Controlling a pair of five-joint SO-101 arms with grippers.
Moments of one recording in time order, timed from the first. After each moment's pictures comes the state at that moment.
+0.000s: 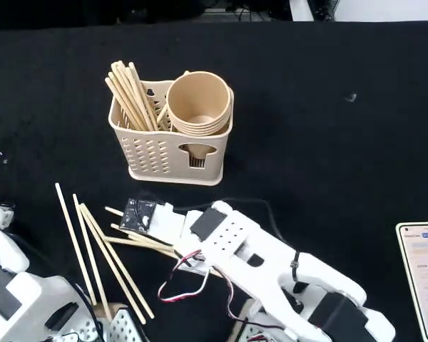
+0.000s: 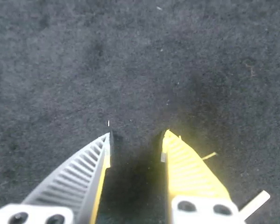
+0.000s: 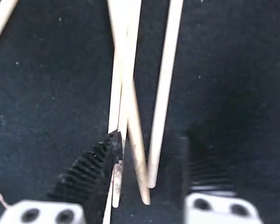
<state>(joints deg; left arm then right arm) -57.6 -5.9 43.3 42.5 19.4 -48.2 -23.5 56.4 58.3 26.5</state>
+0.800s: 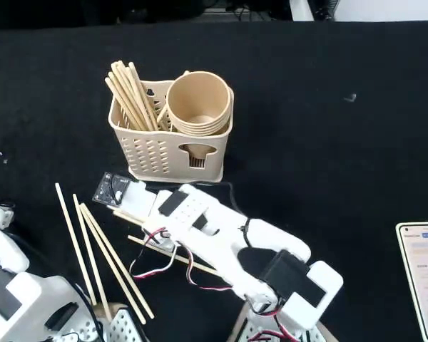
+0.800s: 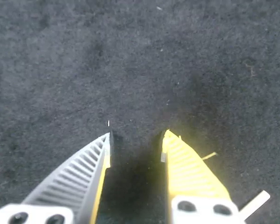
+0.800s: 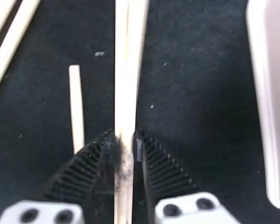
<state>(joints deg) -57.6 -5.9 43.3 42.5 19.4 -49.3 1.4 40.0 46.2 22.1</state>
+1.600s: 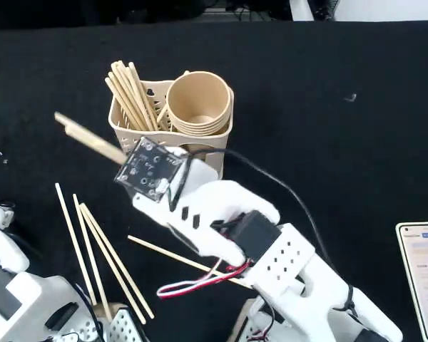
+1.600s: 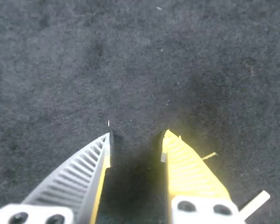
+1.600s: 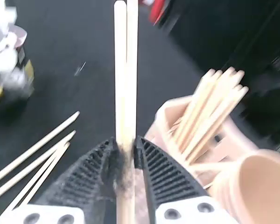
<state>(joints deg) -57.6 -5.9 43.3 42.5 19.4 -46.9 -45.8 40.1 36.5 22.2</state>
